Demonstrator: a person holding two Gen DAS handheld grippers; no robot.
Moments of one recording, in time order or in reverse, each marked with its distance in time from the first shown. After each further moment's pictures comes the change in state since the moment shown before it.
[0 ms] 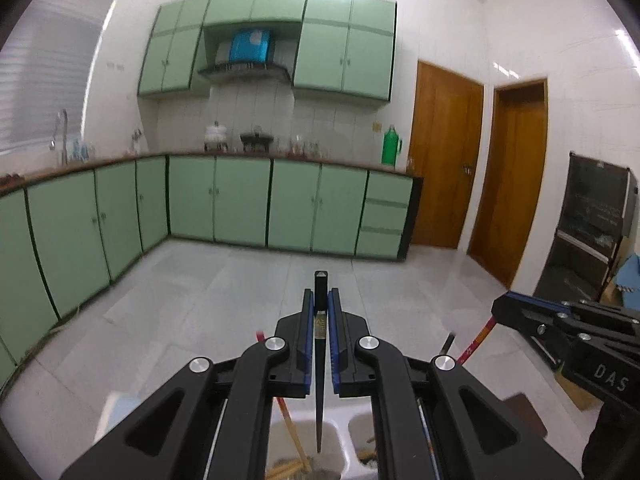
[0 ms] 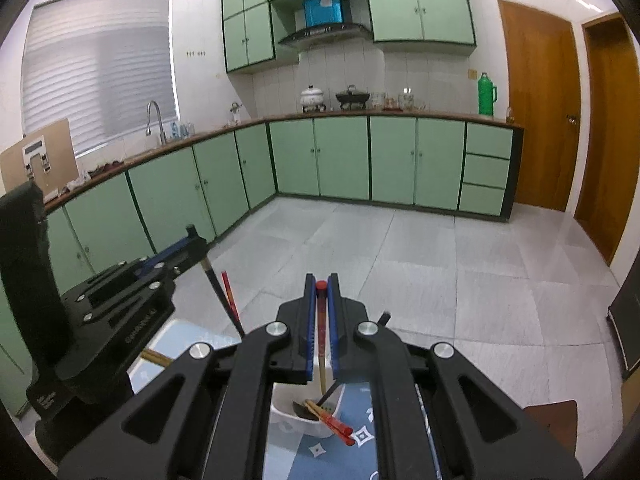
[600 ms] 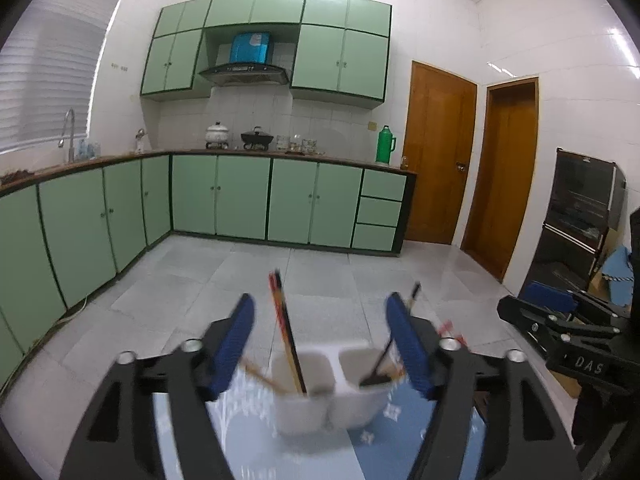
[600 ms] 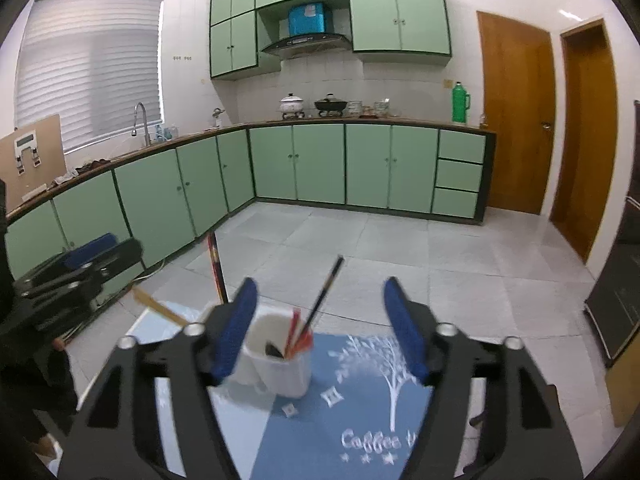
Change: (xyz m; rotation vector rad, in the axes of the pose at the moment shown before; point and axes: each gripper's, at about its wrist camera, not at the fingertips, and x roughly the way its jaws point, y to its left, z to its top) left arm -0.096 0.002 -0.032 -0.004 -0.007 -0.004; right arm -0.075 -0.012 -0.064 -0.002 -0.056 -0.103
